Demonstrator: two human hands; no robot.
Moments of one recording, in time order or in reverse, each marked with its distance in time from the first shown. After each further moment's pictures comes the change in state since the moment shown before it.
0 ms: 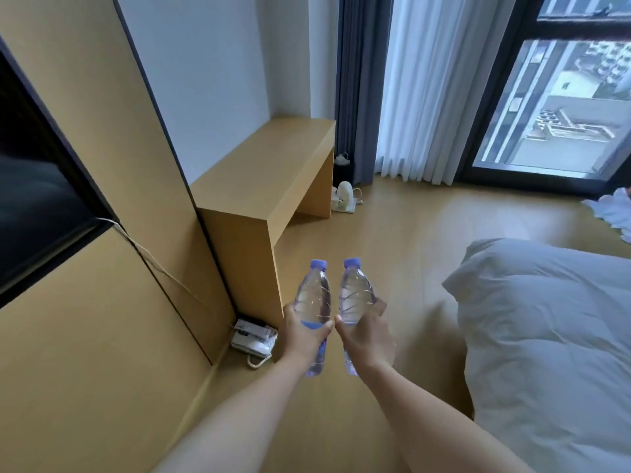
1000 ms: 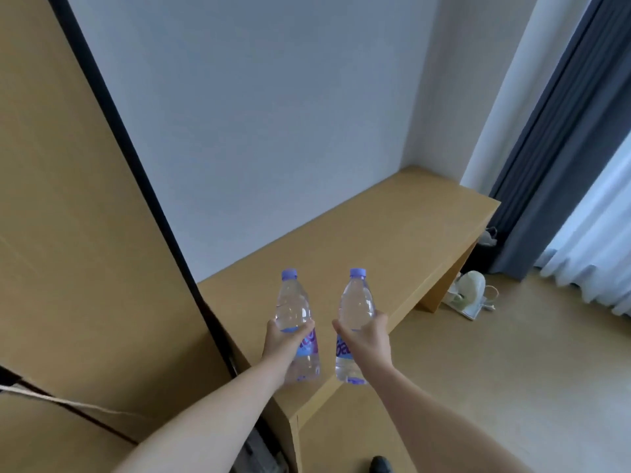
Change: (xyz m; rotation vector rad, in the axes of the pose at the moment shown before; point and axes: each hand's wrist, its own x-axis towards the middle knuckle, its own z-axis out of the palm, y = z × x) left_hand 0.559 0.130 -0.064 -0.630 0.337 -0.404; right_hand 0.536 -0.305 0.226 0.223 -0.566 -0.186
